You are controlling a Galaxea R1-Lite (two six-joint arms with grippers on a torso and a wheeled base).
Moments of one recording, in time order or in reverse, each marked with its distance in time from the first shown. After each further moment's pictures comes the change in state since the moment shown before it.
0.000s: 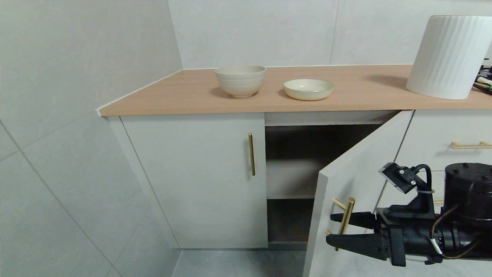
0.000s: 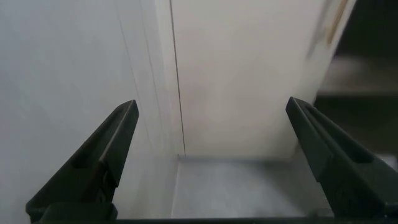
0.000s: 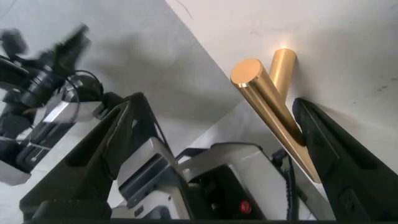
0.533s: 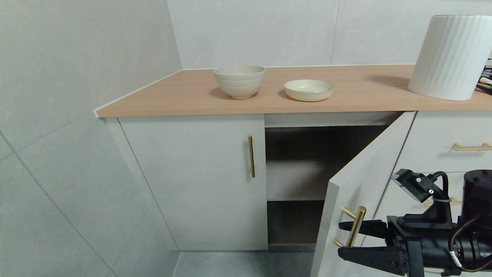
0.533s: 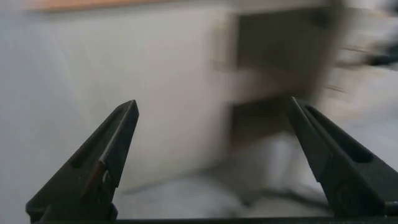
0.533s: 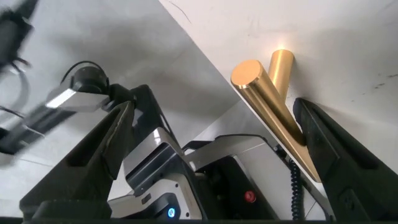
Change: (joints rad) left arm -0.018 0.273 -0.468 0.297 -0.470 -0.003; right arm 0.001 -0.069 0.052 0.009 0.013 0.003
